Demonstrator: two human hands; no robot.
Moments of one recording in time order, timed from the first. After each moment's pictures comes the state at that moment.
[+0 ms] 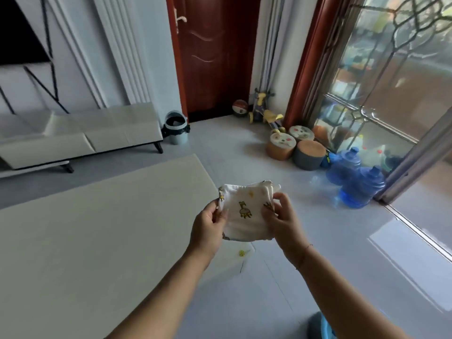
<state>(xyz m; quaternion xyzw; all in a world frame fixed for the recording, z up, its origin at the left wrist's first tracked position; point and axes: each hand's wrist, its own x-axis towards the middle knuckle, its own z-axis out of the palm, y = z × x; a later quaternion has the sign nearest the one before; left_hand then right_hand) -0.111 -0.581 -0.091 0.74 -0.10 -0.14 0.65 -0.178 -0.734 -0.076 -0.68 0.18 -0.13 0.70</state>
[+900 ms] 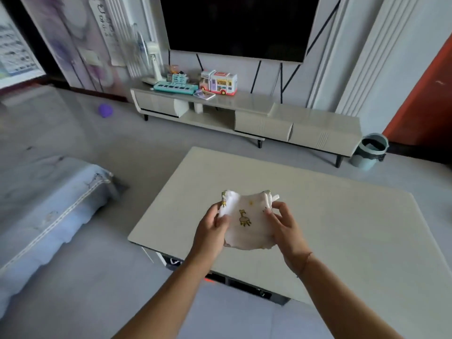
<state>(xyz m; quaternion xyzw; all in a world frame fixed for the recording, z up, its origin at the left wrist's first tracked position) -0.197 0.059 -0.080 0.75 0.20 0.07 0.63 -0.137 -0.099 -0.073 -0.67 -0.05 0.18 0.72</state>
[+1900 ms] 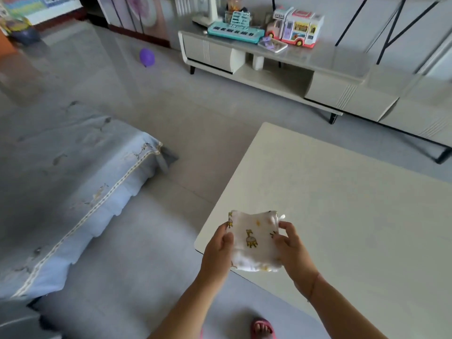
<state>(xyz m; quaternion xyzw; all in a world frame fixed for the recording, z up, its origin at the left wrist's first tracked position) -0.142 0.402 -0.233 0.70 0.34 0.03 0.62 -0.057 0.253 -0.227 -0.72 -0.01 0.34 0.61</state>
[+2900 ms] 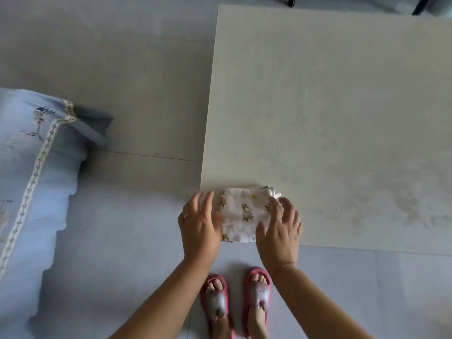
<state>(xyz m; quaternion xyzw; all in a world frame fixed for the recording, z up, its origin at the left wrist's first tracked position) -0.119 0.541 -0.513 0.96 0.13 -0.01 0.24 -0.113 0.387 -0.505 -0.97 0.08 0.07 0.22</state>
